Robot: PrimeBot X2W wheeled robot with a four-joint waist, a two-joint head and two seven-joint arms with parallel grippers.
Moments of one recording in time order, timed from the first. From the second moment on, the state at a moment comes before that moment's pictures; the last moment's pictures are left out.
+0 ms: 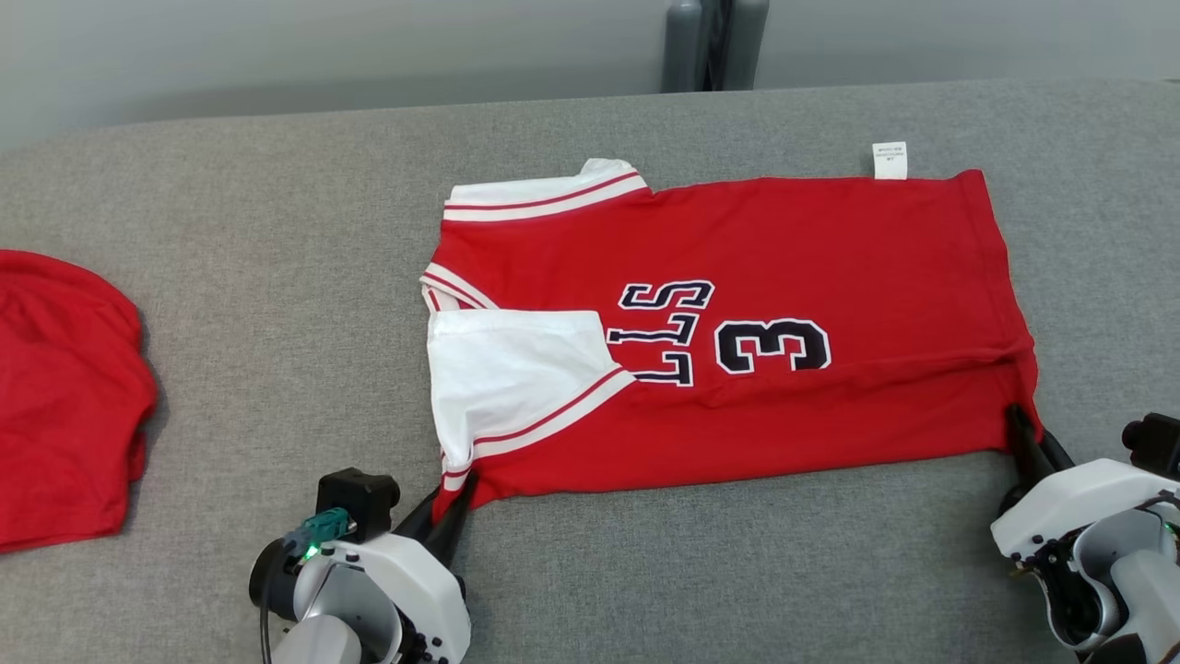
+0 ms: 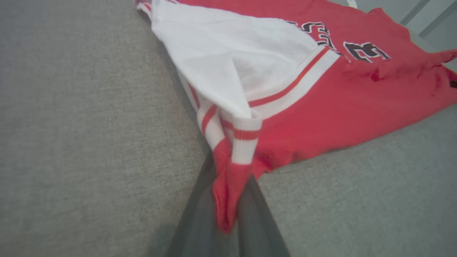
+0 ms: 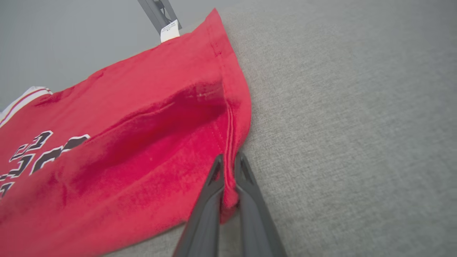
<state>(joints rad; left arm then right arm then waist) -0.23 0.09 -0.33 0.51 -0.38 -0.11 -0.02 -0.40 -0.26 0.22 0.78 0.74 0.13 -0.18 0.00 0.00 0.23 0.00</state>
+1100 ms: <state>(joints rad) 0.01 0.40 -0.49 0.04 -0.64 -0.13 0.49 -0.23 -0.48 0.34 0.52 0.92 0.13 0.43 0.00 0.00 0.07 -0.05</state>
